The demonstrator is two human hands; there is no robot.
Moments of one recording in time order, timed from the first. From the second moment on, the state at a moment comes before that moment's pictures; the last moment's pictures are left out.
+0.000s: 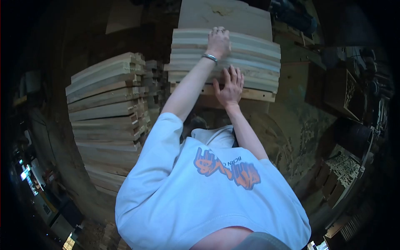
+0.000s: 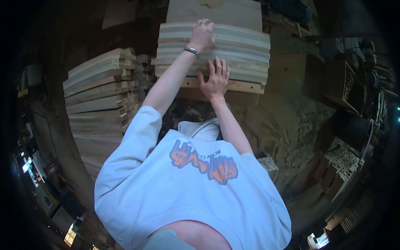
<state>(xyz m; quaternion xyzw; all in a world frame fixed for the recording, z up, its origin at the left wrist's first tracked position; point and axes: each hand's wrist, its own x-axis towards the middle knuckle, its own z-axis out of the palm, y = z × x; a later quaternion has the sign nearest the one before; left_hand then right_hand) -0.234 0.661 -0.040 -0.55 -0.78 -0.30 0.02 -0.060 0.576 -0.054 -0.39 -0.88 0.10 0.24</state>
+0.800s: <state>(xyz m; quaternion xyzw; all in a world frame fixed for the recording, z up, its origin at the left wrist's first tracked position) -0.402 0.952 -0.060 -0.48 -0.86 -0.19 0.02 -0.243 0.833 -0.063 -0.38 -0.88 0.06 0.30</state>
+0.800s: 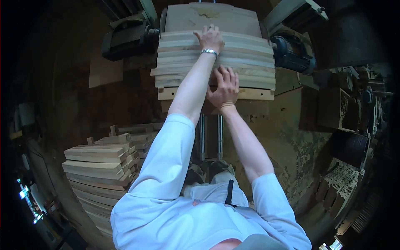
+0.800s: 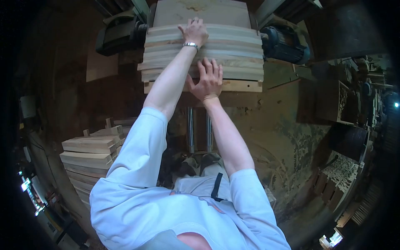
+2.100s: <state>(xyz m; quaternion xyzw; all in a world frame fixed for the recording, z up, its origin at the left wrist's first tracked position) -0.487 1.085 -0.078 -0.48 -0.86 -0.16 0.09 -0.329 0.953 -0.070 -0.43 -0.89 0.06 0.16</state>
